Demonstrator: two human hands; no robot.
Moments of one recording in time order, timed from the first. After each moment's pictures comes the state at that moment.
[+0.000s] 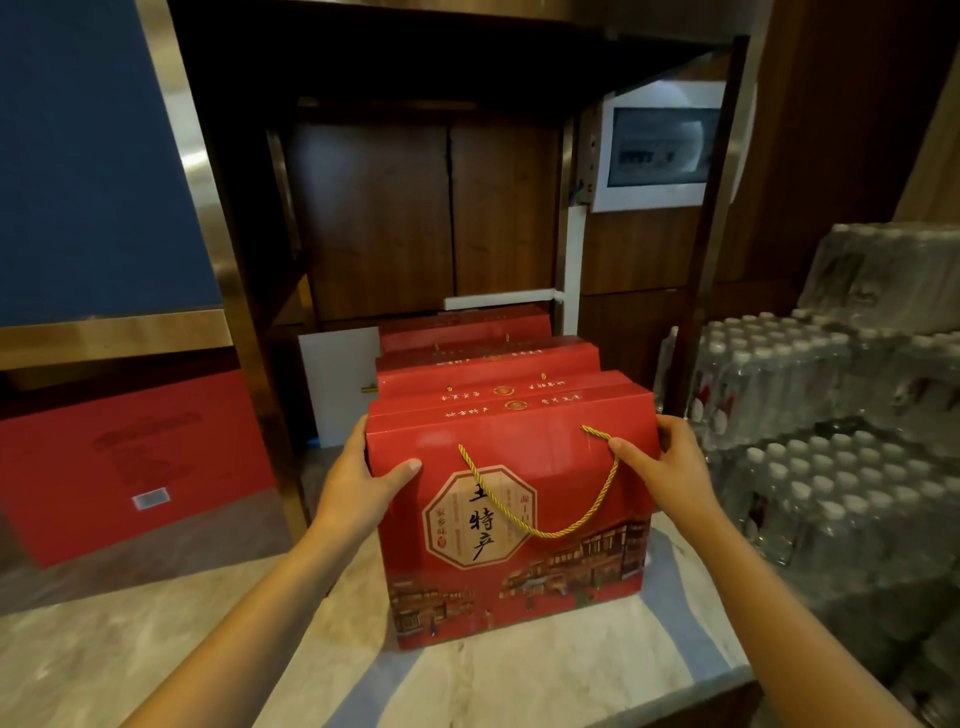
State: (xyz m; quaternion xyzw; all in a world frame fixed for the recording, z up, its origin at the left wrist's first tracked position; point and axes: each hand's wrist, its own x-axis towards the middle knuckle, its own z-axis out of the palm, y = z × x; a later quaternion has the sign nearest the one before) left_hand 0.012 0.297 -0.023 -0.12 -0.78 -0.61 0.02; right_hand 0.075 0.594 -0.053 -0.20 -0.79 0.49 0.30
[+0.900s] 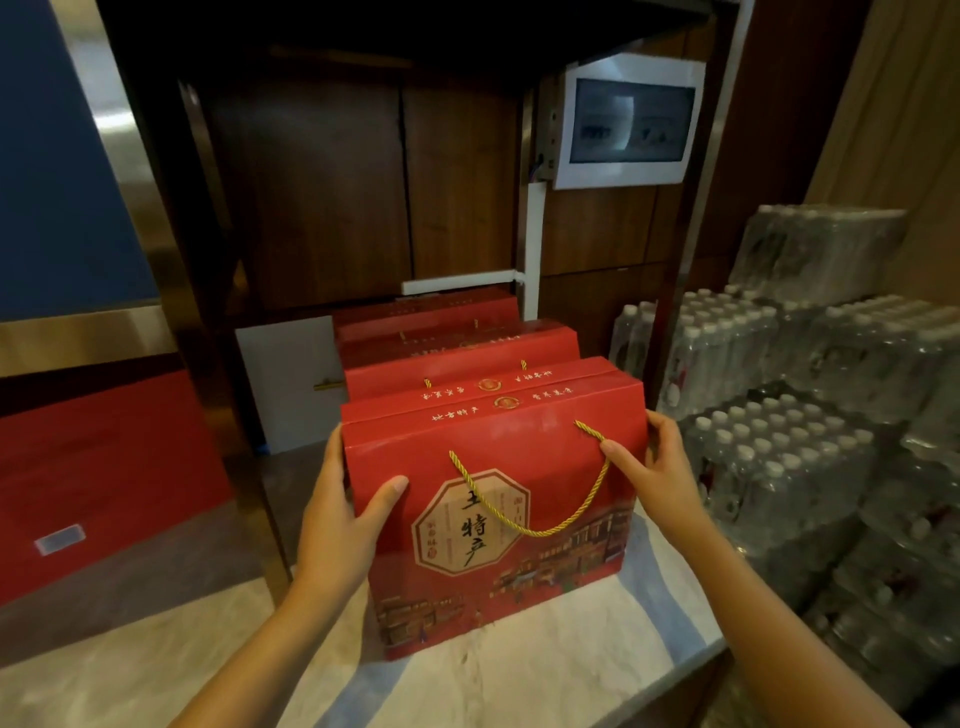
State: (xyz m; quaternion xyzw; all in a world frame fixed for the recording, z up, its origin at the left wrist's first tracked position) left_hand -0.007 0.283 -0.050 -0.19 -0.77 -0.61 0.05; right_hand 0.074 0.575 -0.077 -0.18 -0.75 0.55 0.33
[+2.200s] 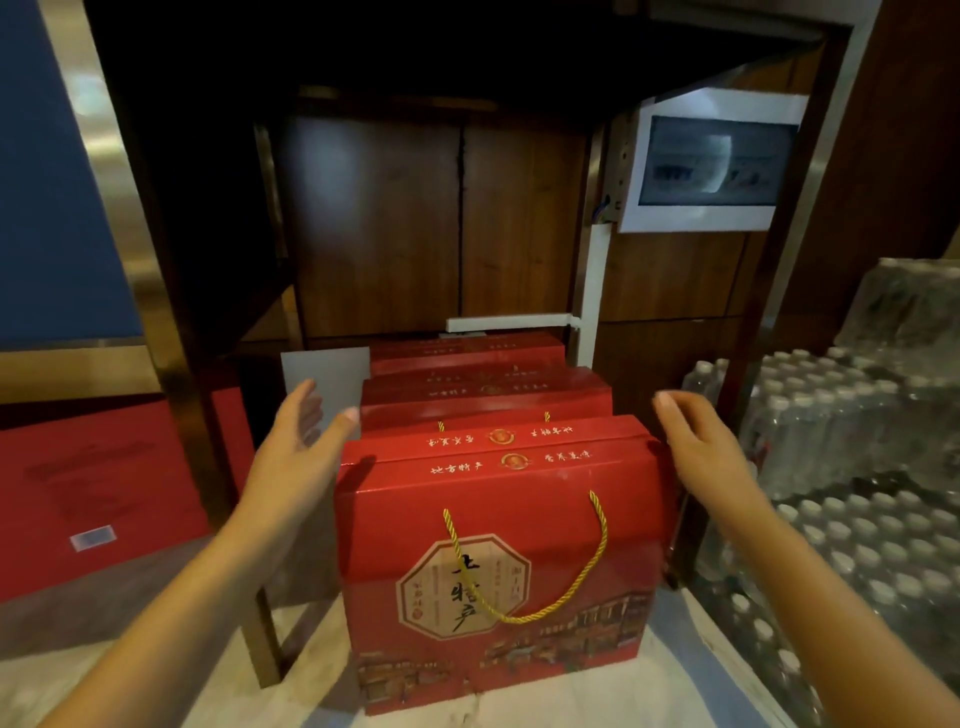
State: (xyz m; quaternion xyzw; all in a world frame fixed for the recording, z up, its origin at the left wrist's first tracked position) left_hand -0.059 0.302 0.025 -0.07 -0.78 -0.62 0.11; right_hand 0.017 0.614 0.022 -0.16 -0.82 0.45 0.32
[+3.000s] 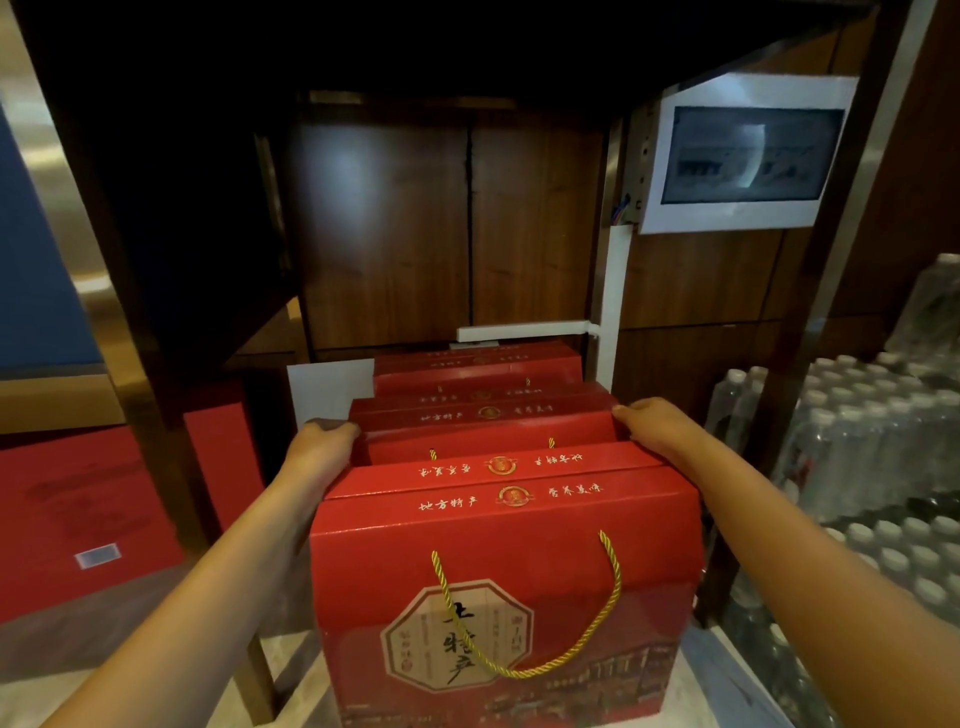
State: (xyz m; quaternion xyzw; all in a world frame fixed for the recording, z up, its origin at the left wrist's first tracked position) left_hand -0.158 0.326 0.011 0.08 -0.81 -0.58 0.04; right_hand -0.091 0.643 0.032 -0.23 -0.88 0.42 0.04
